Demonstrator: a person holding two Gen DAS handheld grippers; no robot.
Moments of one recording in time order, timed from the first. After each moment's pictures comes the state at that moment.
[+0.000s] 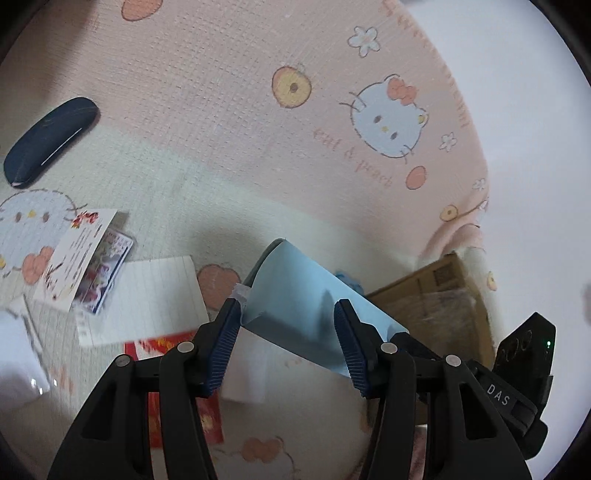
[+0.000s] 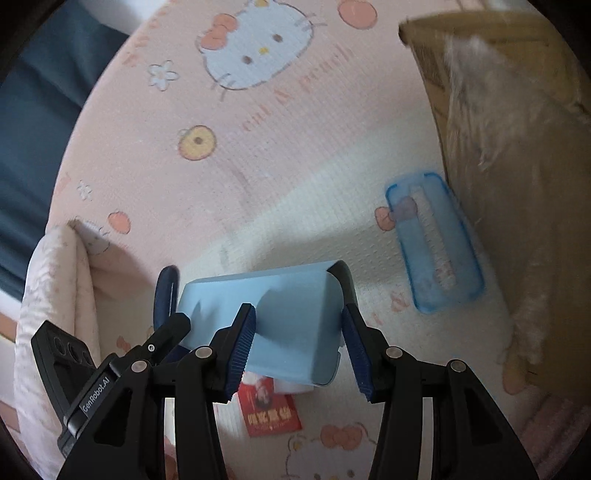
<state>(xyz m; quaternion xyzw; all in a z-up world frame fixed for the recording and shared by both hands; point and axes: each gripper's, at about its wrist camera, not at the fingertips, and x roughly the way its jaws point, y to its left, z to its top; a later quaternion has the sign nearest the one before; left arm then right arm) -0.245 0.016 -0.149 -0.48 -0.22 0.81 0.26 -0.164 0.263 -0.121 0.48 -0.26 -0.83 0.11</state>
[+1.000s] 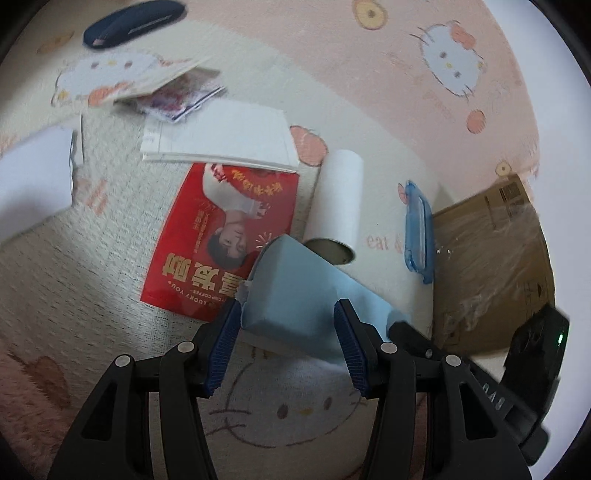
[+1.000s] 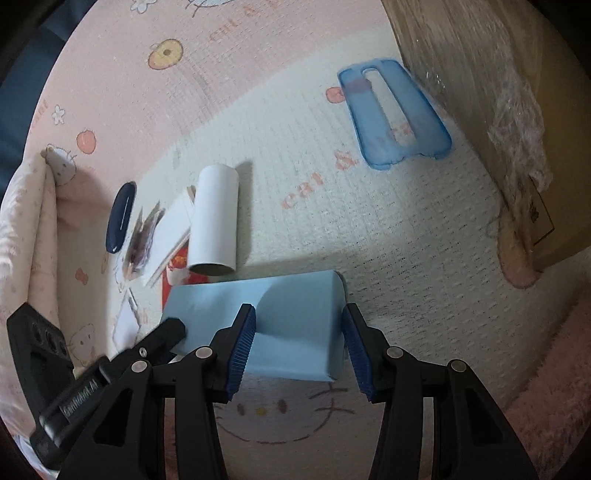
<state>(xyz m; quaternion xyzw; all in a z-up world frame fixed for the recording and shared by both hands) -0.165 -0.006 -0.240 -0.57 -0.21 0.77 0.18 -0.093 0.261 -0.219 0.56 -0.21 -0.80 0.11</state>
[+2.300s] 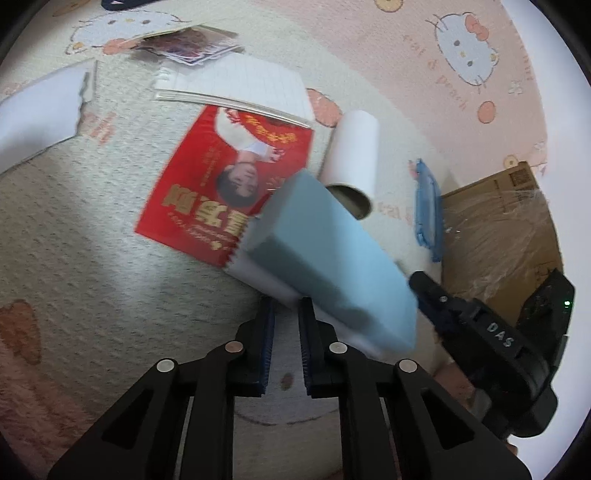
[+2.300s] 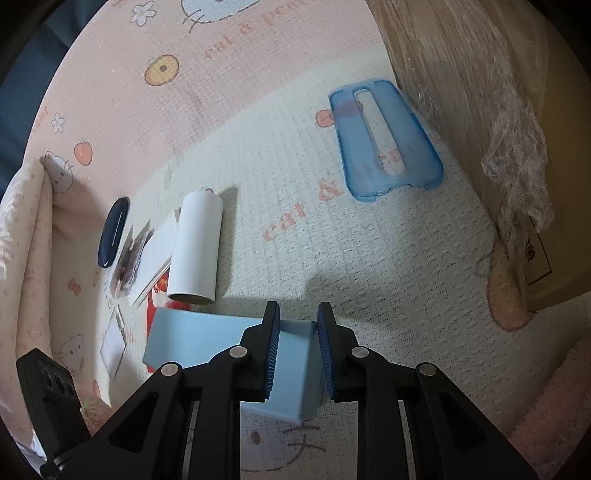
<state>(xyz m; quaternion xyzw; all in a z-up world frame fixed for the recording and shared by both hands) -0.139 -0.001 -0.256 -0.59 -0.22 0.75 0.18 -0.106 0.273 -0.224 0.53 -0.19 -0.82 0.10</state>
